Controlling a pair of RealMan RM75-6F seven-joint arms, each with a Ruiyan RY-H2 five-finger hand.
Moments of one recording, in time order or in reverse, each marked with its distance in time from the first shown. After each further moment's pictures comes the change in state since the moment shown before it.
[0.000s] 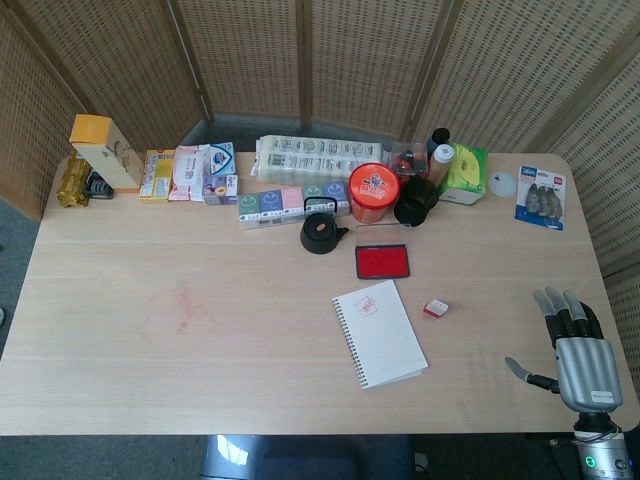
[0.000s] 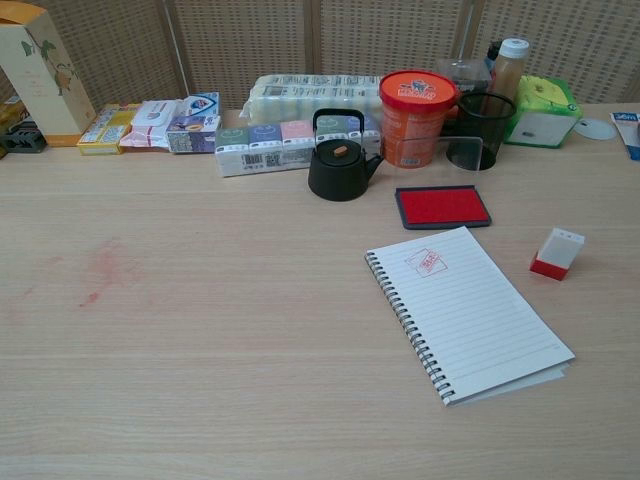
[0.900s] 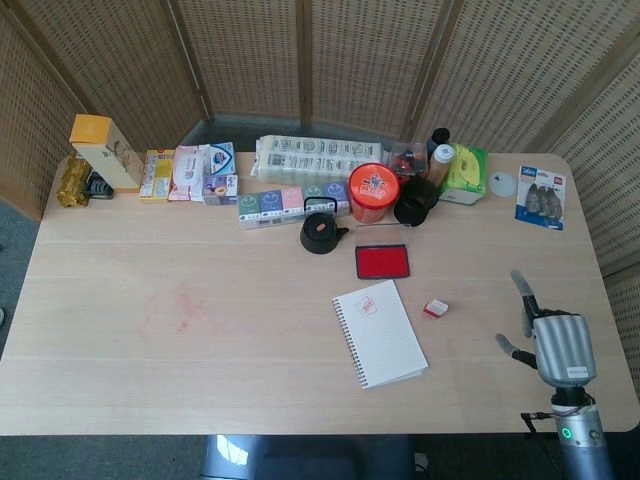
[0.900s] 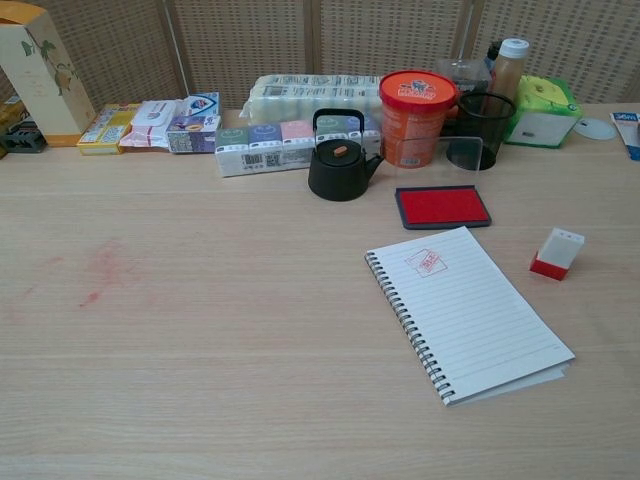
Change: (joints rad) left arm -0.002 0.003 -0.005 0.001 -0.017 -0.009 -0.013; right arm 0.101 -0.146 0.070 0.187 -0.051 -0.005 0.056
